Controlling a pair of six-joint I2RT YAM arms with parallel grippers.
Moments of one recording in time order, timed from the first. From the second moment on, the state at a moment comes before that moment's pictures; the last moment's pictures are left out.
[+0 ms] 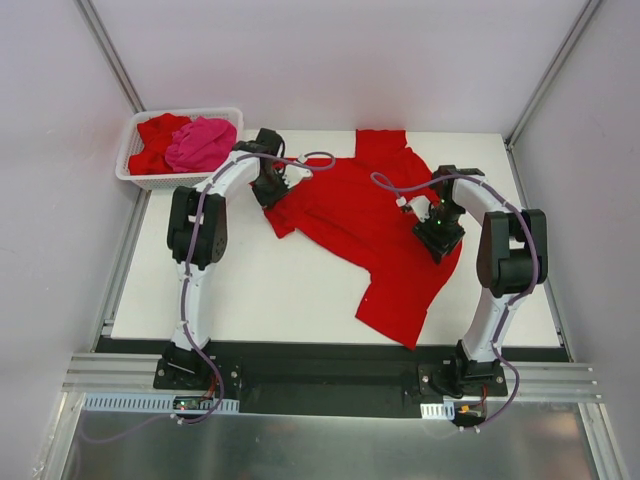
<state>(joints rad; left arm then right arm) -0.29 2.26 1.92 -0.93 0.18 0.78 0.11 1.93 1.41 -1.12 -0.07 -0.70</state>
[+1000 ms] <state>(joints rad) -0.29 2.19 1.85 -0.94 0.17 0.81 0.11 1.92 1.36 -1.12 -0.09 -0.64</state>
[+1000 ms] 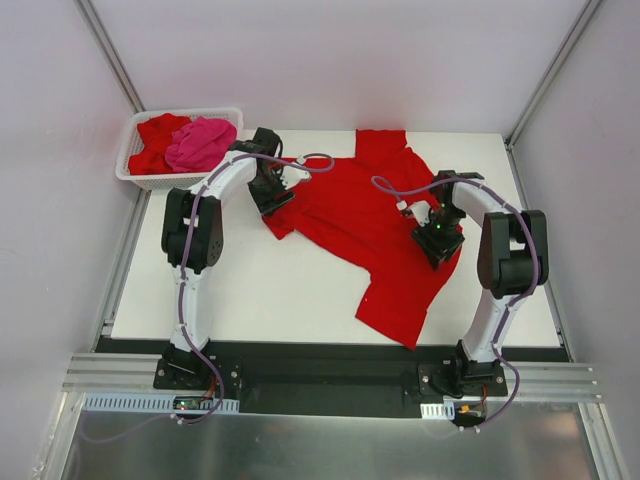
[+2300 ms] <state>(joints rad) -0.35 1.77 1.46 -0.92 0.14 0.80 0.11 1.92 1.38 -1.12 -0.09 -0.63</state>
